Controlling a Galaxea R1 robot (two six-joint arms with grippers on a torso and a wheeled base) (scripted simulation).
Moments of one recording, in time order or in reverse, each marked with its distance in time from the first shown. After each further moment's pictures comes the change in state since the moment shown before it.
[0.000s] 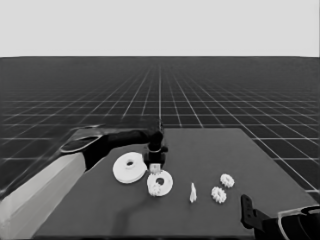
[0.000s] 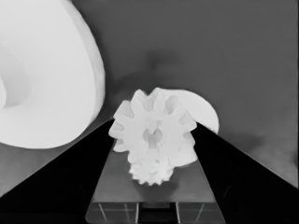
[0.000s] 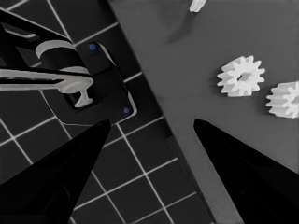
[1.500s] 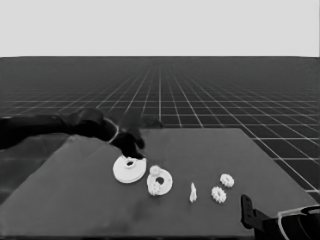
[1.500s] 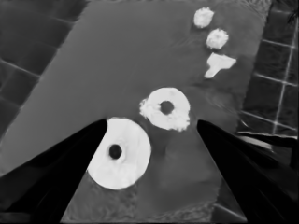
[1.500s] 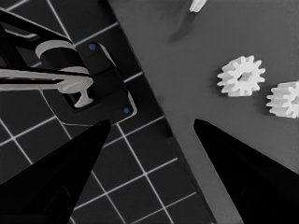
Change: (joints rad) left arm -0.273 -0.670 0.927 0.023 -0.500 0.878; right arm 0.000 0.000 0.000 0.000 0.000 0.000
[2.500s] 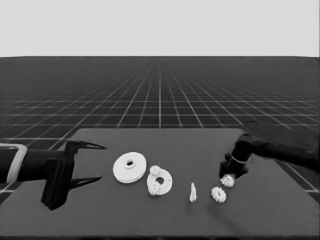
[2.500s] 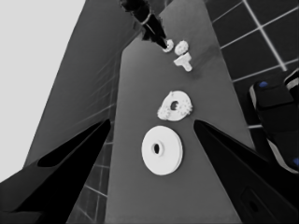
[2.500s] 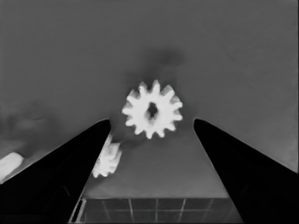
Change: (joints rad) left arm -0.142 -0.654 0.581 0.058 -0.293 0.632; right arm 0.229 0.500 -1.103 0.468 -0.168 0.474
